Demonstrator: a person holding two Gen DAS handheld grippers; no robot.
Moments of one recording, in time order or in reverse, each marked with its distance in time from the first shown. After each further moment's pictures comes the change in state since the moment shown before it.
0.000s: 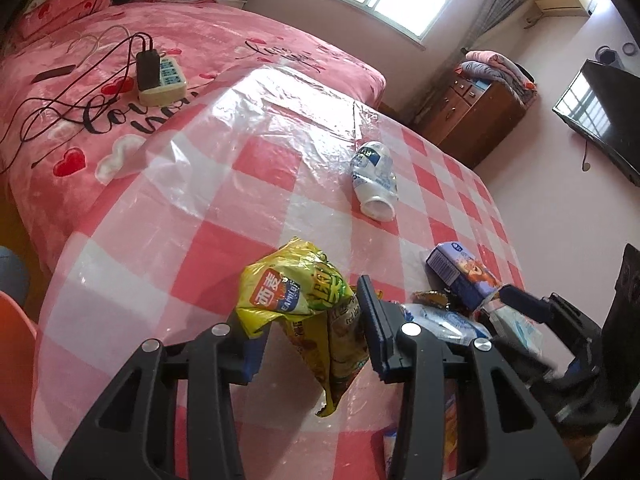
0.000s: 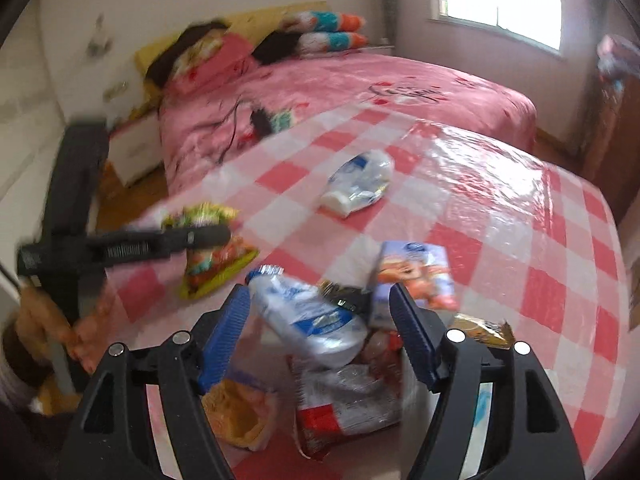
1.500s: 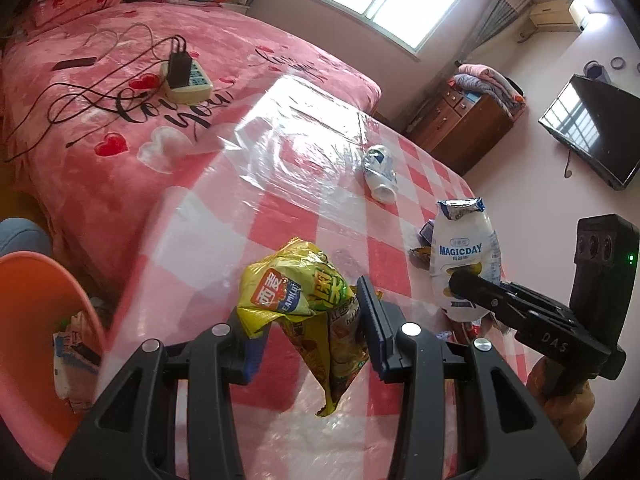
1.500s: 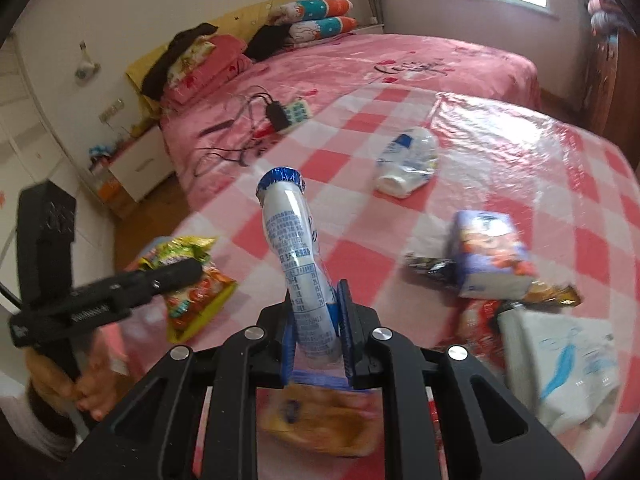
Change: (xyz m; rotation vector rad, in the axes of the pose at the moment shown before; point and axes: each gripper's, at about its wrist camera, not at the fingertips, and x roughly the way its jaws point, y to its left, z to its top) left arm -0.067 0.041 -0.030 -0.027 -0.036 -0.044; right arm 0.001 0.033 0.013 0.255 0.019 0.158
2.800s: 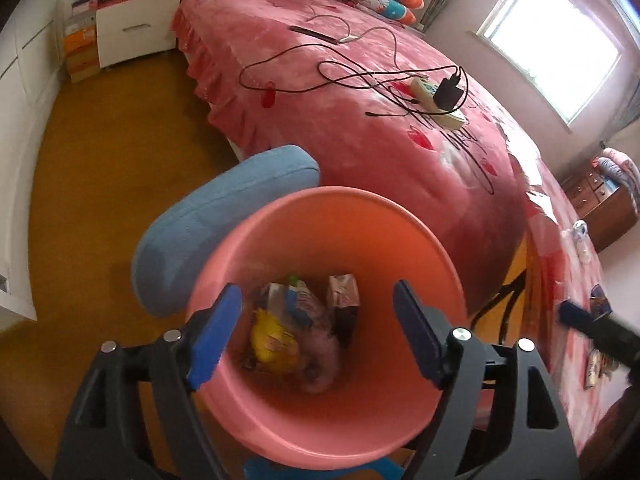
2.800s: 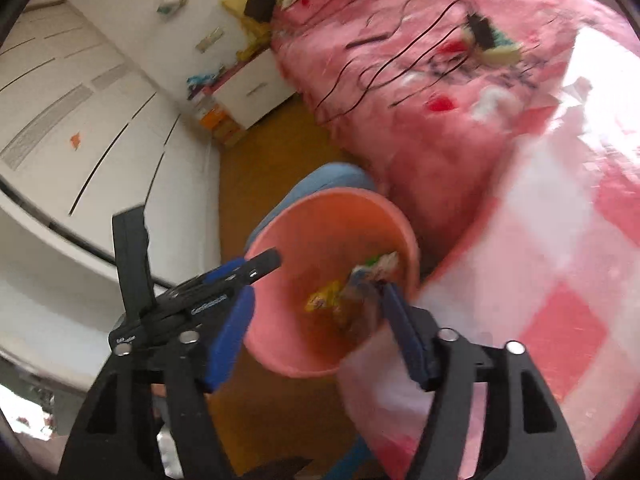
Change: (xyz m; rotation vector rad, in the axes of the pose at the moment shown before) left arm -0.111 0.225 -0.067 -0.341 -0.078 0.465; right arm 0.105 0.199 -0.009 -0.098 0.203 0.312
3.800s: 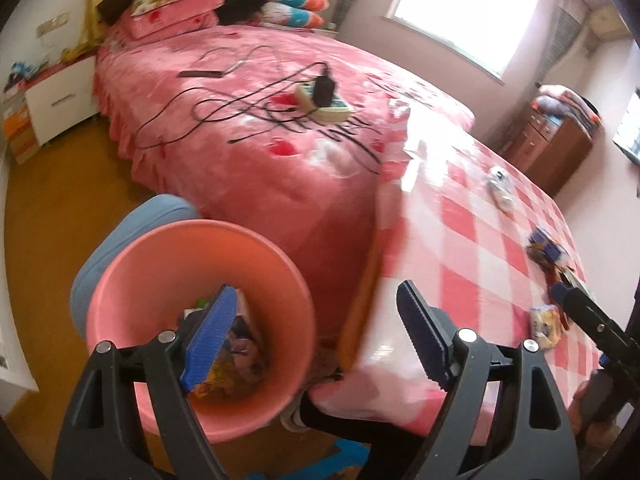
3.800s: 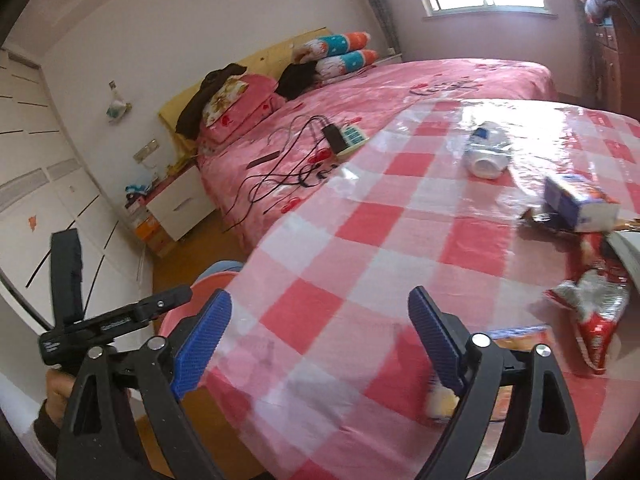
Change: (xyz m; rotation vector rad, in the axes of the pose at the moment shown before) left arm -0.044 -0.143 -0.024 0.287 -0.056 -0.136; right arm -0.131 -0.092 -0.079 0.104 -0.399 -0.251
